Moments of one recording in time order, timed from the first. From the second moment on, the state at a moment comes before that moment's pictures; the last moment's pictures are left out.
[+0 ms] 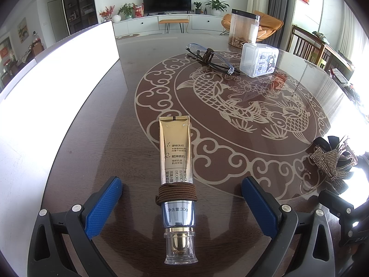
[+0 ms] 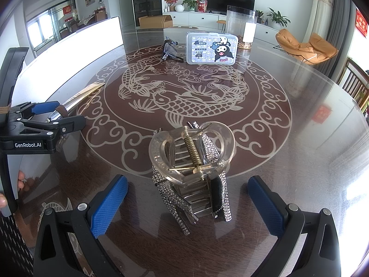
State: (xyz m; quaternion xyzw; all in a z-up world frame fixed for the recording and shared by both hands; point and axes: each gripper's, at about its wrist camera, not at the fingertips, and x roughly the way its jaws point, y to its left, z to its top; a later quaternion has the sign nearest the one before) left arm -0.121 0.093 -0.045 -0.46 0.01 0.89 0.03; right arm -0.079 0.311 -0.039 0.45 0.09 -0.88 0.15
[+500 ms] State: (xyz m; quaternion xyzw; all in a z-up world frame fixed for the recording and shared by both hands) left arm -0.118 0.092 -0.045 -0.46 0.02 0.89 0.04; right arm -0.079 0.311 -0.039 0.45 0.09 -0.88 0.15
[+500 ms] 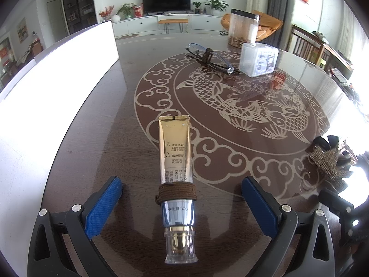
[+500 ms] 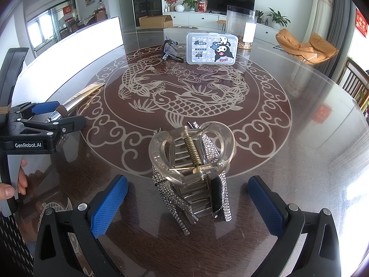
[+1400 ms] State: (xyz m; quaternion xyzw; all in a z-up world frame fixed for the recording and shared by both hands) left arm -0.057 0.041 -0.032 -0.47 -0.08 0.87 0.07; right arm -0.078 0.311 -0.039 0.45 0.09 -0.88 0.15
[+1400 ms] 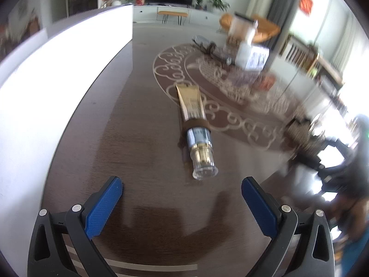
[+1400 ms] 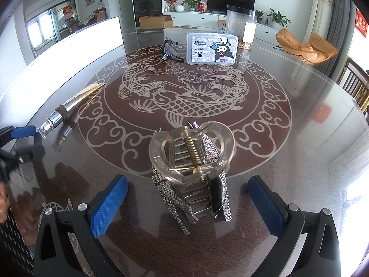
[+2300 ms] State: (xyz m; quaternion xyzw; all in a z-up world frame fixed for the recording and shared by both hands) left arm -0.089 0.071 -0.040 -0.49 0.02 0.87 0.03; right arm -0.079 0.311 -0.039 0.45 0.09 -0.88 0.15
